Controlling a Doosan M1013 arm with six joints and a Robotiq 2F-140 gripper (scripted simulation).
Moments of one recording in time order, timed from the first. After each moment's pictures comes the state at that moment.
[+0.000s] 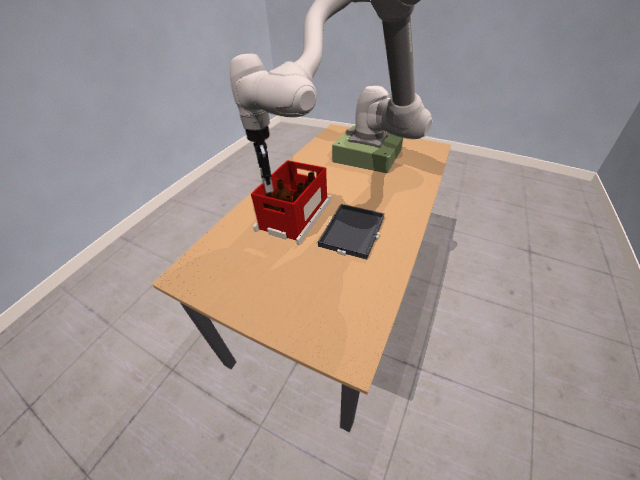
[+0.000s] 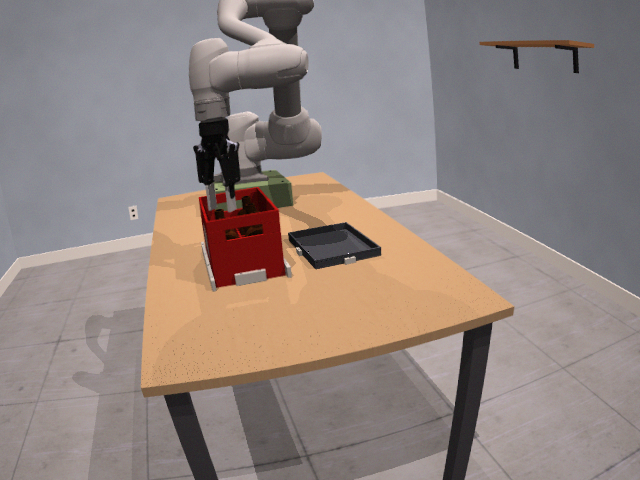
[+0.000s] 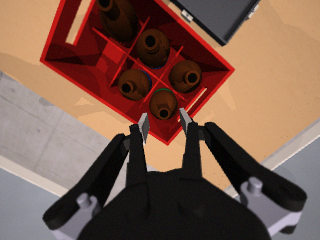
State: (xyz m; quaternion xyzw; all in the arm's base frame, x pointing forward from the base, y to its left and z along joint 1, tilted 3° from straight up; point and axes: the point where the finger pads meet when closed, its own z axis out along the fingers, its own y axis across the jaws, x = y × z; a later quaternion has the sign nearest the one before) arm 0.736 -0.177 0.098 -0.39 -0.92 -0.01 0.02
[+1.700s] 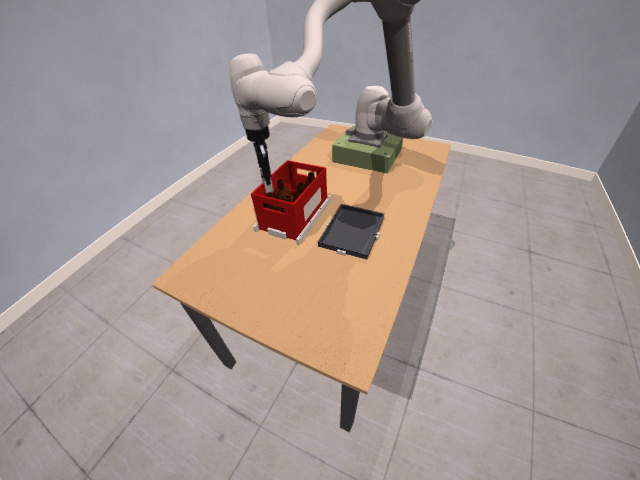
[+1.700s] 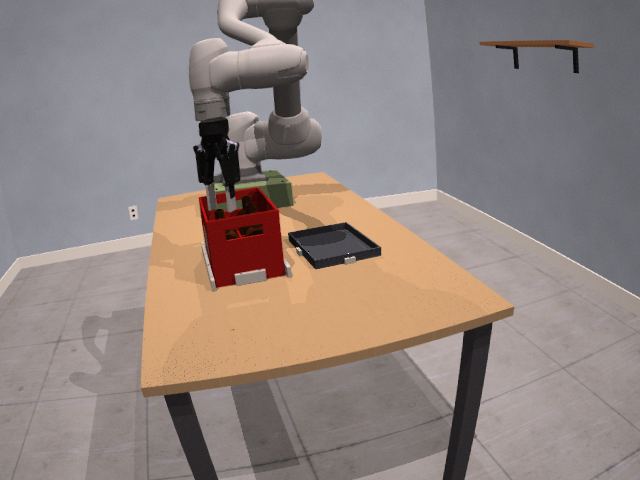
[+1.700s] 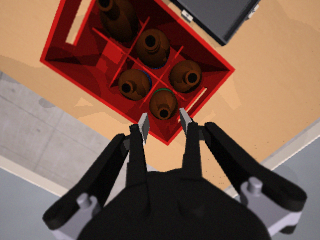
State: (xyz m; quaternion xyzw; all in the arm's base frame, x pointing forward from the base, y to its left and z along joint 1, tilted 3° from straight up) arm 0.736 -0.177 0.098 -0.39 -0.92 -0.01 0.02
